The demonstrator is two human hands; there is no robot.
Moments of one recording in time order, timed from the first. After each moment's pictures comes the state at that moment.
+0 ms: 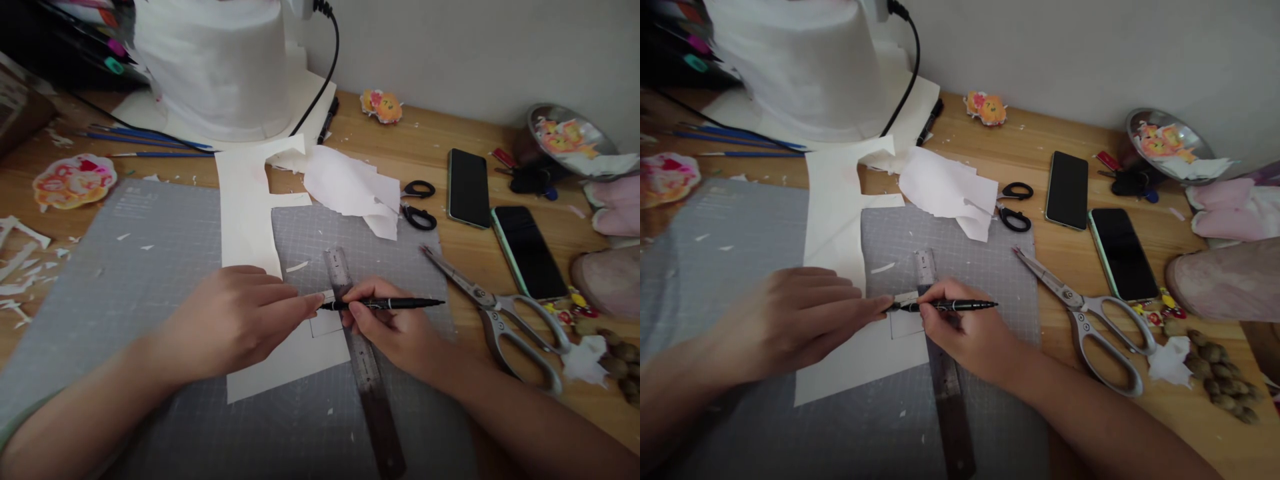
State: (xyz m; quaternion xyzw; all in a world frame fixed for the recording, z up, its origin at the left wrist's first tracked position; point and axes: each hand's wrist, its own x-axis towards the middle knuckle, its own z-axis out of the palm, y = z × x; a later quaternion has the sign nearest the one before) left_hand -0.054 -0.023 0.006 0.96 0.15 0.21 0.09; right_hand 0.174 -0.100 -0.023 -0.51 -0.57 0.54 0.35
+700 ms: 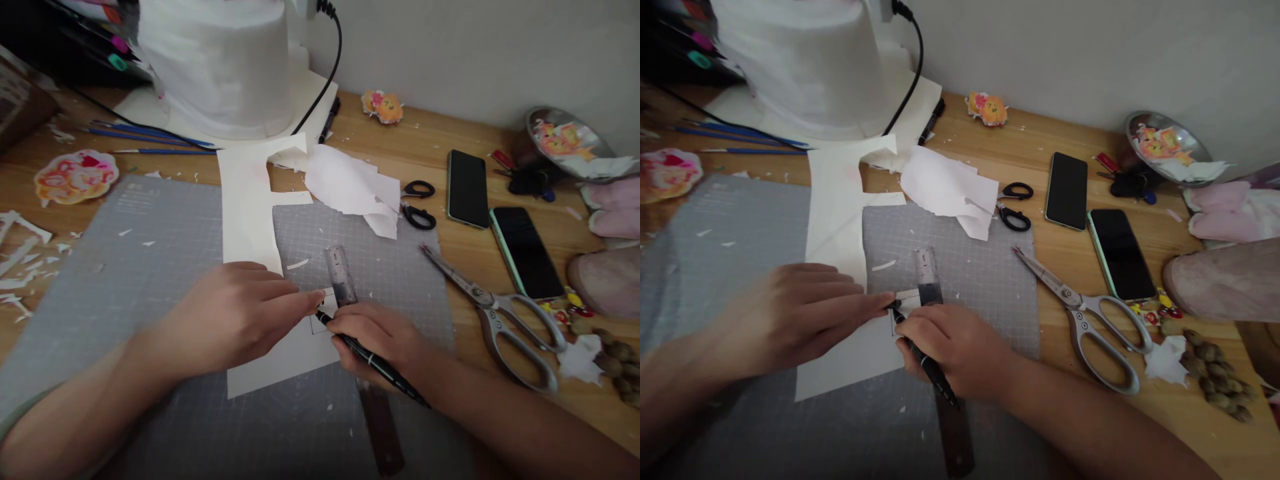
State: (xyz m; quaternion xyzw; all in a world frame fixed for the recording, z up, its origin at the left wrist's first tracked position) left_hand -0.053 -0.023 0.010 0.96 0.15 0.21 0.06; right_hand 0.164 -0.106 -0.019 -0.39 -0.83 0.21 0.34
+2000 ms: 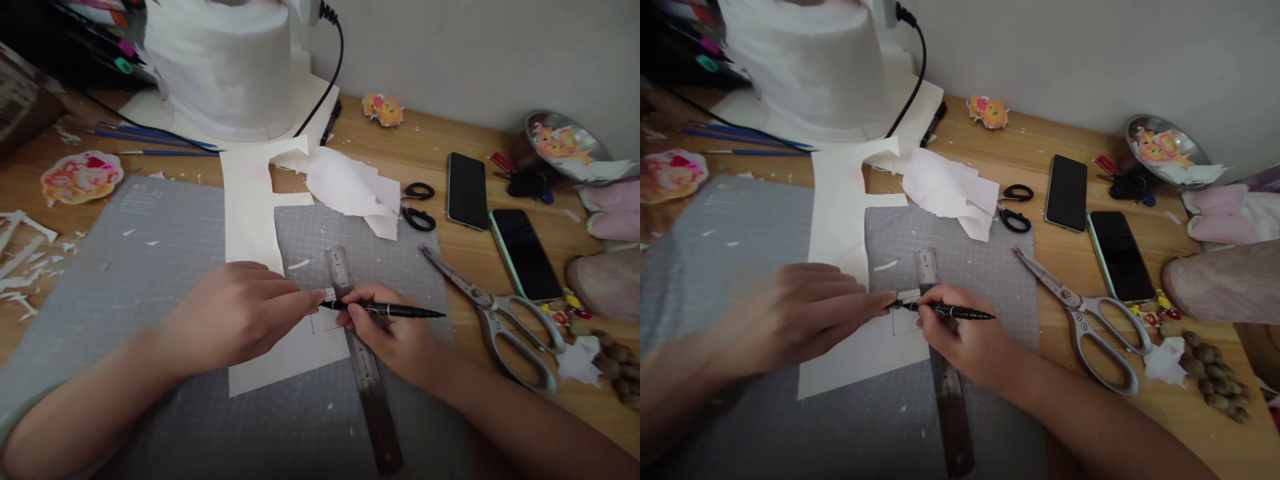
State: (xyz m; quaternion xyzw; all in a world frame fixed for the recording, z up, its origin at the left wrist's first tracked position) left_hand -0.054 -0.023 0.010 0.97 0.16 0.19 0.08; right_hand 0.168 -0.102 -0.015 -0.53 -0.61 0.46 0.36
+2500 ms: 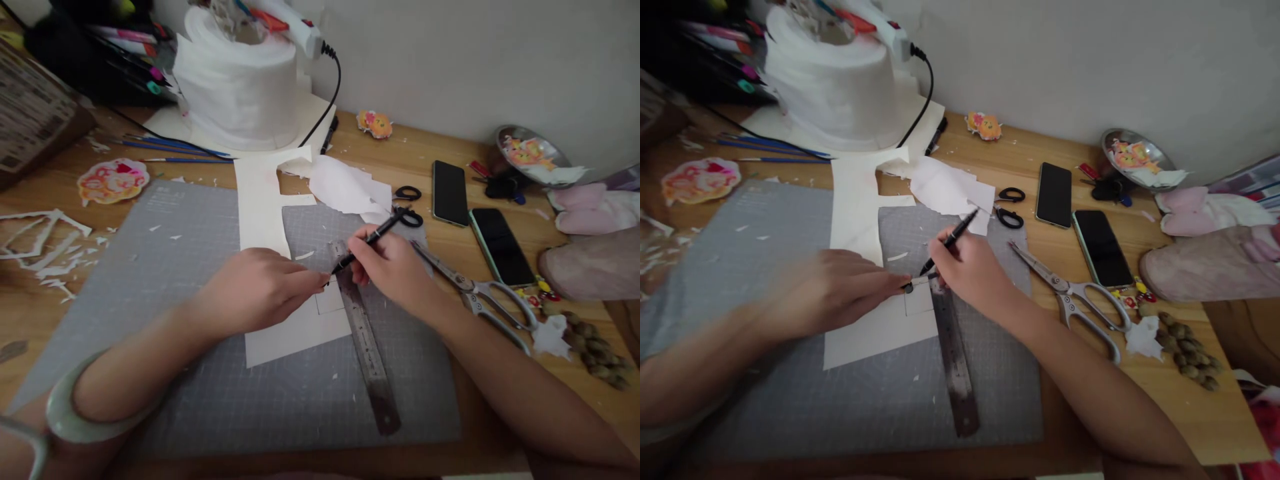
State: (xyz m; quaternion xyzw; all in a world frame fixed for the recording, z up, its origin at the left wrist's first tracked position) left_hand -0.052 -0.024 0.006 0.96 0.18 0.18 0.05; right_hand 0.163 -0.055 0.010 -0.58 -0.59 0.44 0.34
